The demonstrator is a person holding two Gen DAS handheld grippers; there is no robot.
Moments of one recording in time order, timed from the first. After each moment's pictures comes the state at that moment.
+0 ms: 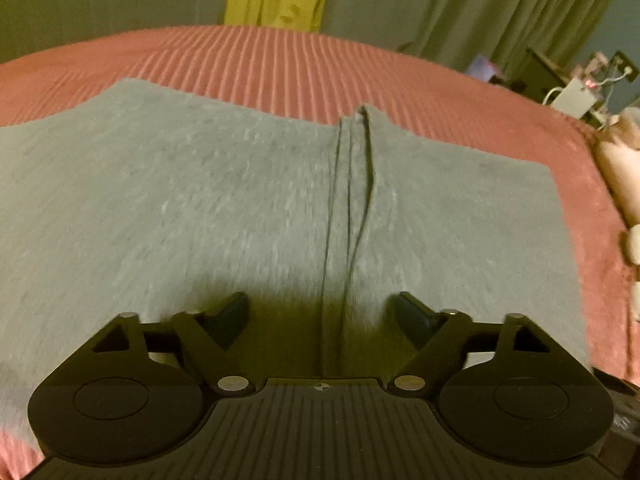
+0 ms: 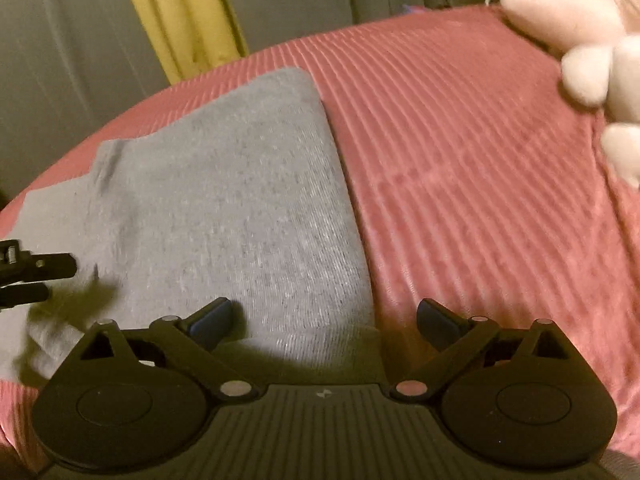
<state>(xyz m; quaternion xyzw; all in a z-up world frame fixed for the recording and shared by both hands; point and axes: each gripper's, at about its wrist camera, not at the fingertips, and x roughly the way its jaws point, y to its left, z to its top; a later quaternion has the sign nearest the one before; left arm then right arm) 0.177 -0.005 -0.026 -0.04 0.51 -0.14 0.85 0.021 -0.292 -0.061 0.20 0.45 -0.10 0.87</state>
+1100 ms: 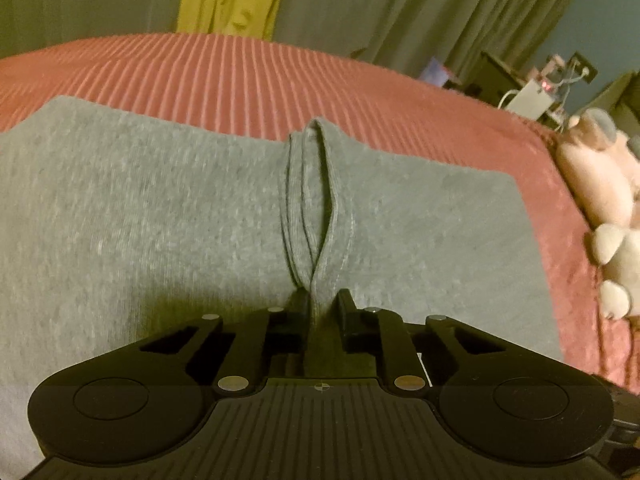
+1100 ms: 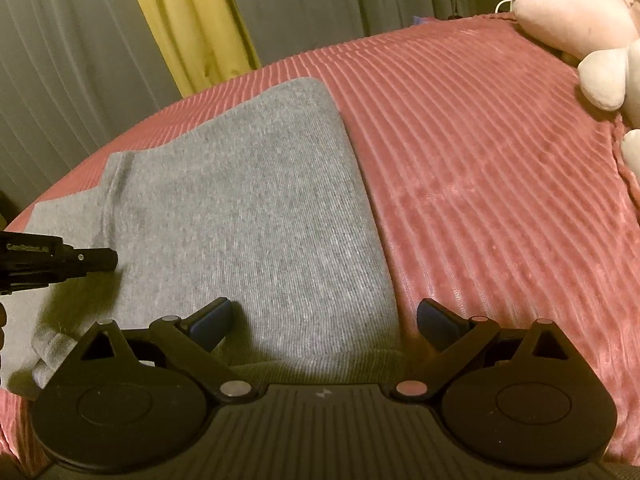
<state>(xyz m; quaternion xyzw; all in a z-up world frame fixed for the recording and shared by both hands) 0.189 -0.006 -0.029 -0.07 0.48 -0.22 0.84 0.027 -0.288 -0.065 0.20 0.42 -0.09 0.88</state>
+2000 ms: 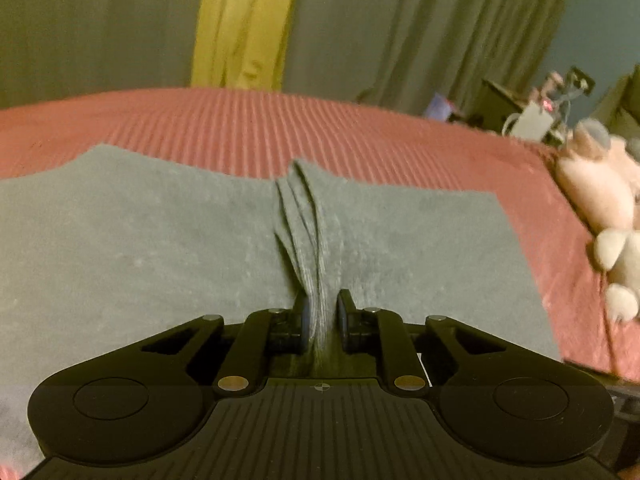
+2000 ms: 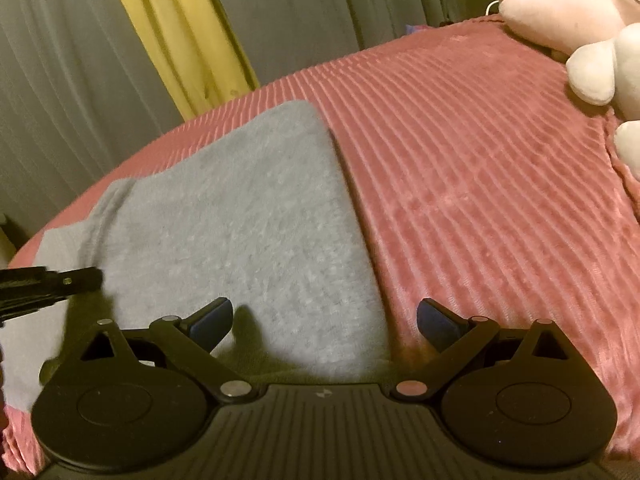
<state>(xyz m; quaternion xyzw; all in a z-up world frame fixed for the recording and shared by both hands) 0.151 -0.004 0.001 -0.05 0.42 -0.18 0.89 0.022 -0.294 -0.060 0.23 0.39 -0.09 0.89</state>
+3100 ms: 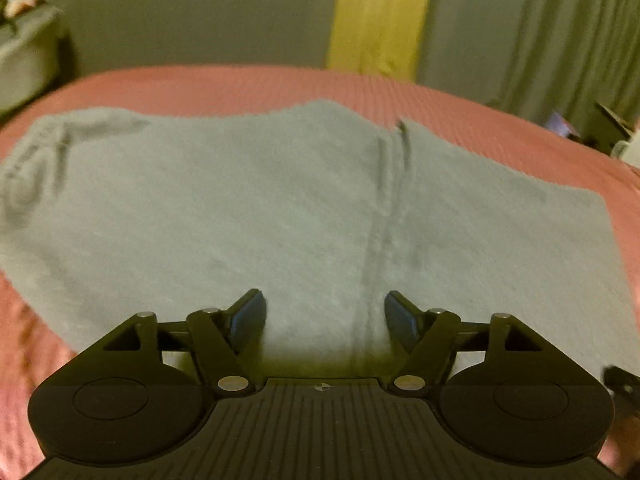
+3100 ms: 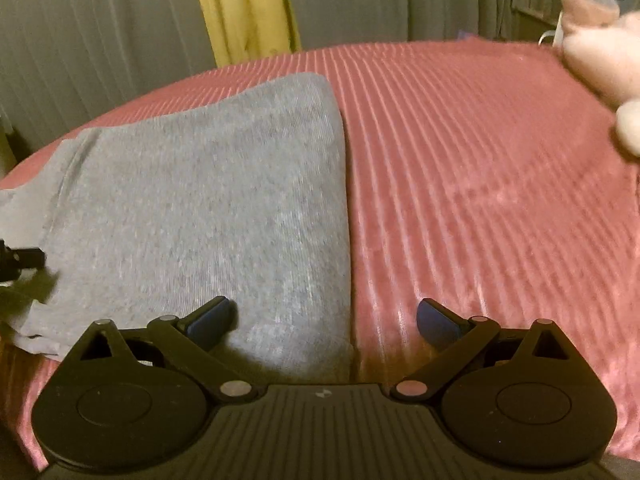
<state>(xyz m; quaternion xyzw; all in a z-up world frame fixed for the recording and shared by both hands) 0.121 0.081 -0.019 -0.04 0.42 0.00 0.91 0.029 -0.242 -0.063 0.11 0.43 -0.06 0.89</state>
